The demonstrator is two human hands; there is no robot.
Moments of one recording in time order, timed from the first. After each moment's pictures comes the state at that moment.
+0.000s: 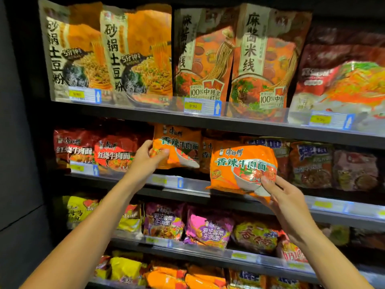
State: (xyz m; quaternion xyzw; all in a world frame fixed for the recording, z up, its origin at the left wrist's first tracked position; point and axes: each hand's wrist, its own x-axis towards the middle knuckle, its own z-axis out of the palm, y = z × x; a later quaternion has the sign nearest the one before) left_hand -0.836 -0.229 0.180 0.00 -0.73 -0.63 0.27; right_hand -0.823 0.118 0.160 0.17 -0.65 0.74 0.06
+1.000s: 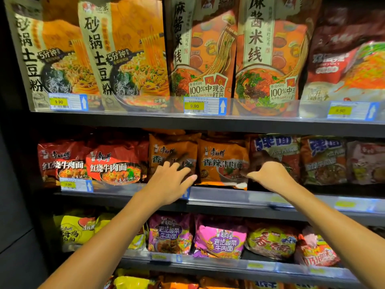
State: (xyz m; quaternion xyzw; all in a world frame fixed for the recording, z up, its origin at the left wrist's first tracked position) left_hand -0.870 -0.206 0.166 -0.06 -0.98 0.03 0.16; right_hand -0.929 0.076 0.196 0.07 -0.97 0.22 0.10
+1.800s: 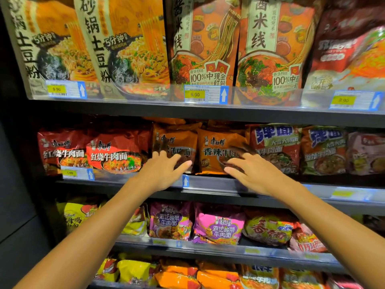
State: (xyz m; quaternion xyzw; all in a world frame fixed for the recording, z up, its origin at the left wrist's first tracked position) left_hand -0.862 -0.217 0.173 0.01 -0.99 -0.06 0.09; right_hand -0.907 0.060 0.181 0.27 -0.95 0.03 0.13
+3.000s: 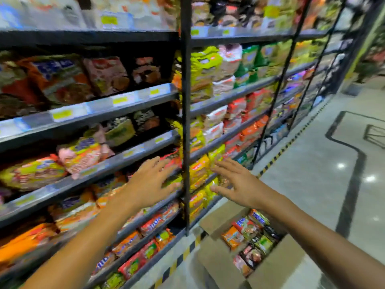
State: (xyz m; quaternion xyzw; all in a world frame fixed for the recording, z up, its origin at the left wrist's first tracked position) left_hand -0.681 0.312 0.035 -0.51 -0.86 -0.03 0.05; right_hand -0.502 0.551 0.036 -0.07 -0.98 0.15 0.05
